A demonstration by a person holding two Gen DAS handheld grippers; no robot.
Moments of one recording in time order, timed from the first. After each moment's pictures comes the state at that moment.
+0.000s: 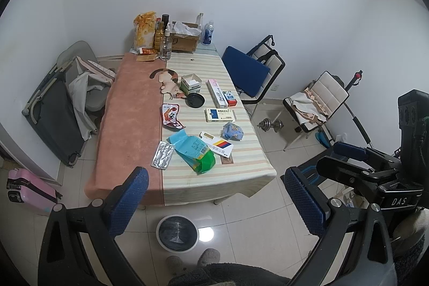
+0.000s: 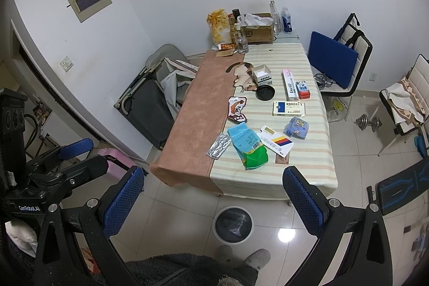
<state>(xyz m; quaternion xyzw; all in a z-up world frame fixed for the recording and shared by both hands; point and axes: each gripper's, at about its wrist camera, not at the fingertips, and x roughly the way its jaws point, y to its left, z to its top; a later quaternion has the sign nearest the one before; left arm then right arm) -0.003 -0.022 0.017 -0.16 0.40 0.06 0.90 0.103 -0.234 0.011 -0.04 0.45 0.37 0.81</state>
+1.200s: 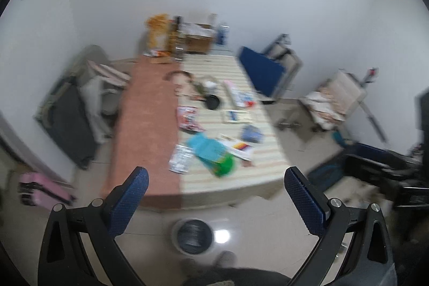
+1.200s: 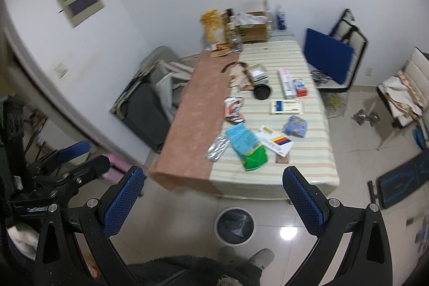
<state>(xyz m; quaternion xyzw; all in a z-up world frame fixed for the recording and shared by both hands) 0.000 -0.025 0.010 -0.13 0.40 0.13 0.90 0.099 -0.226 0.001 -0.03 0.45 0.34 0.82</state>
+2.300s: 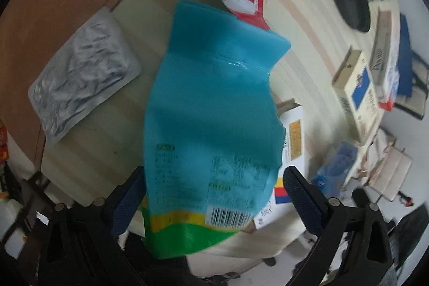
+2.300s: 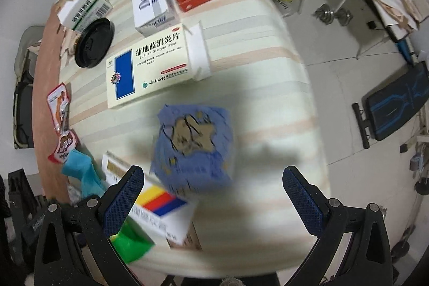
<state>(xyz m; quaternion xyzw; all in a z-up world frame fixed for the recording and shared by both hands) 0.298 0.051 -0.368 -0.51 0.63 0.25 0.54 0.517 -0.169 -0.398 -0.03 0.71 0.14 0.69</state>
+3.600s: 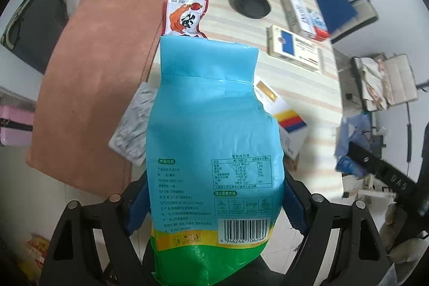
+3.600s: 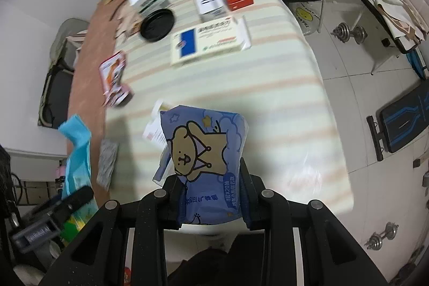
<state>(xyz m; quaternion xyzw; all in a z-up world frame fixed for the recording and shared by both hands) 0.225 0.000 -0.163 -0.27 0.60 0.15 0.74 0.389 -0.201 -0.318 0.00 0.65 0.22 0.73</state>
